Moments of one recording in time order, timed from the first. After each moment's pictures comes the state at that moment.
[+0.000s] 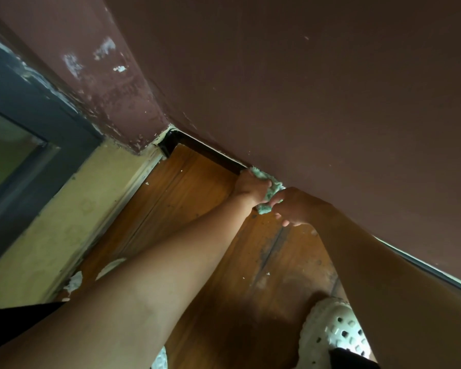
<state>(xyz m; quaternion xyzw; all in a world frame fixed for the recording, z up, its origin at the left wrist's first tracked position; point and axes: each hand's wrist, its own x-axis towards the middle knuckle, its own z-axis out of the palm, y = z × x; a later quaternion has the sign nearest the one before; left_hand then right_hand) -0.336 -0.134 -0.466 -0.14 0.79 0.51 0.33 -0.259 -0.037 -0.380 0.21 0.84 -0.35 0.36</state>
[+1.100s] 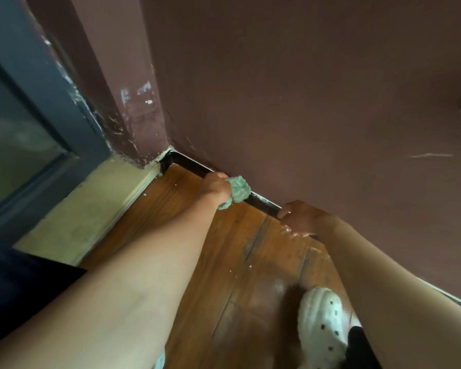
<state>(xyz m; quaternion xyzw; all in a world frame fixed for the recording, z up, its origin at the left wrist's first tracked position) -0.315 -0.218 -0.331 -0.04 0.84 0.47 0.28 -0.179 -0.045 -0.275 0.27 0.86 -0.28 0.32</state>
